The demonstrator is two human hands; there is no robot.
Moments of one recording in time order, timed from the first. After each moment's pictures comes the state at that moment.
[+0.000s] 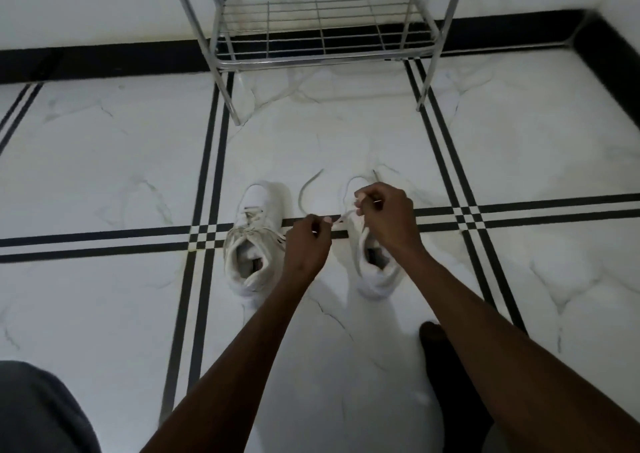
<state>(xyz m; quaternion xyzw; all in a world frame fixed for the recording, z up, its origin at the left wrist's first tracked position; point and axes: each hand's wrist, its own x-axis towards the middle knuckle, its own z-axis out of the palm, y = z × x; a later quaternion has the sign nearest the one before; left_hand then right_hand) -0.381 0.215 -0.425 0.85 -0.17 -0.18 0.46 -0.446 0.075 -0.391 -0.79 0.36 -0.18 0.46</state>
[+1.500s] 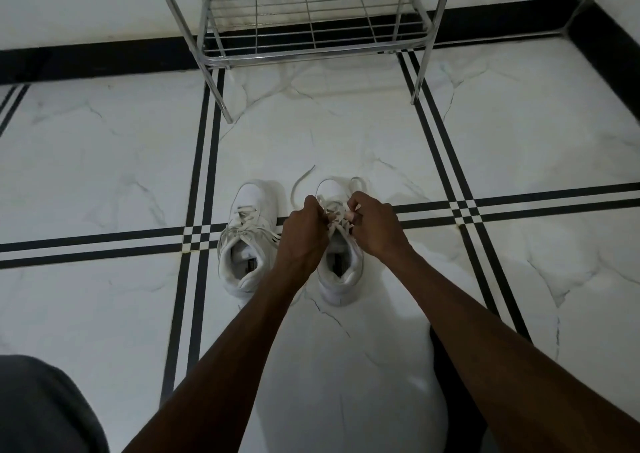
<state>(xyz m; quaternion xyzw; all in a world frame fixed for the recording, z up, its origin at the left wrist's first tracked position) -0.370 0.203 -0.423 0.88 -0.32 -0.11 0.34 -0.450 0.075 -0.410 -0.89 0.30 -0.06 0.33</state>
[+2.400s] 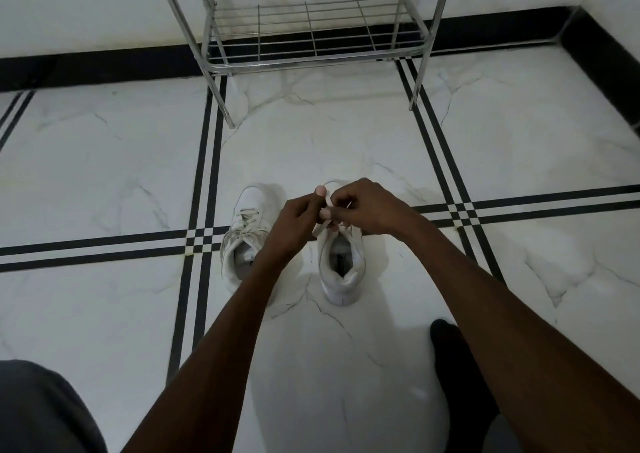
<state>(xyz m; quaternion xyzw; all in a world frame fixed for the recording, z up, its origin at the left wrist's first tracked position) -0.353 0.216 -0.383 0.74 -0.27 -0.32 0.53 -0.436 0.065 -0.351 -0.87 0.17 0.04 0.46</state>
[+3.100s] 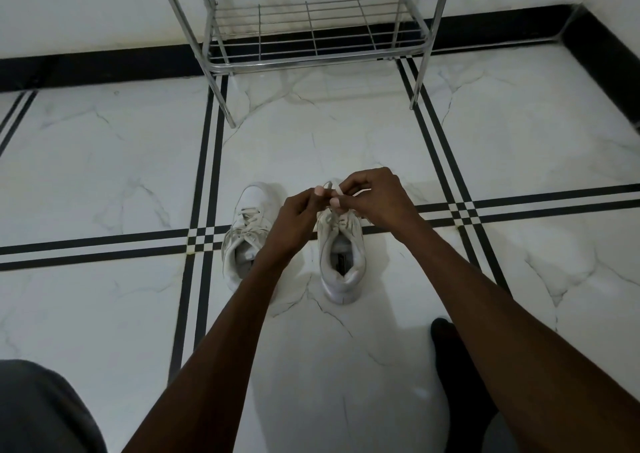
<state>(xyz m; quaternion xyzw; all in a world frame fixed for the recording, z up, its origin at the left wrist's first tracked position) -0.354 0.215 -0.380 0.74 -0.24 -0.31 0.55 -0.437 0.057 -0.364 -0.82 0.25 -0.10 0.51</state>
